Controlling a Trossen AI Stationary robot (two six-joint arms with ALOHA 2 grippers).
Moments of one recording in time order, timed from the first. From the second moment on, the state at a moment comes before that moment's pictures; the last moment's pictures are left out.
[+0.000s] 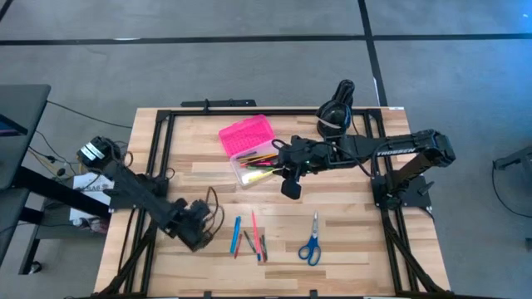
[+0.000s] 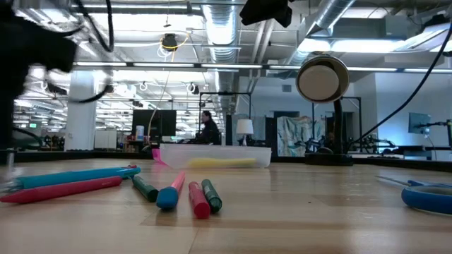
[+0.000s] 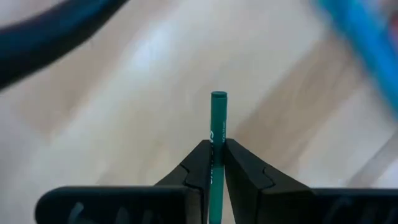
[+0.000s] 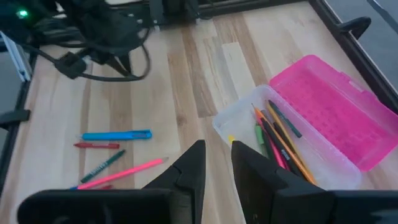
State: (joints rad) left arm -0.67 1.45 0.78 -0.77 -0.25 -1.43; right arm 0.08 1.54 1.45 -0.64 0.13 0.17
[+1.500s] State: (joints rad) left arm 0.29 1.36 0.79 -0.07 -0.06 -0.16; right arm 0.26 1.54 1.45 -0.56 0.24 0.42
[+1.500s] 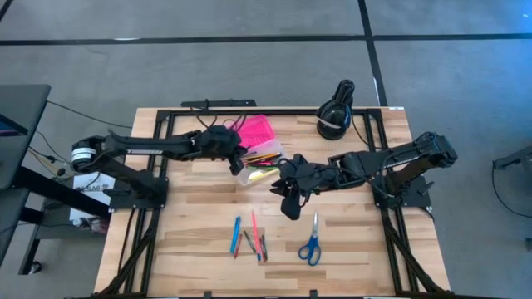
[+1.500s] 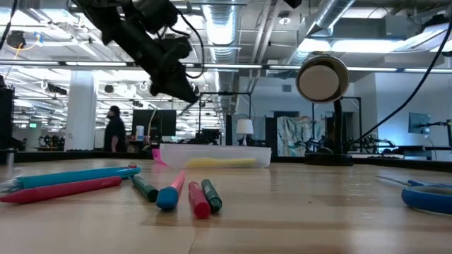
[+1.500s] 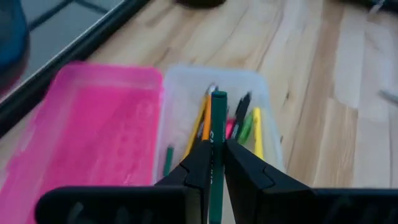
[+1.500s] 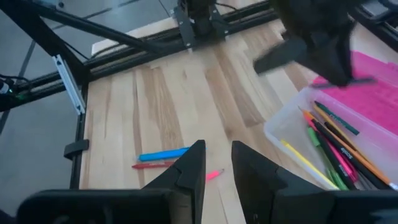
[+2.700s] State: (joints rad) left arm 0.34 1.46 0.79 -0.06 0.15 -0.15; right arm 0.26 1.66 1.44 -0.79 0.23 0.72
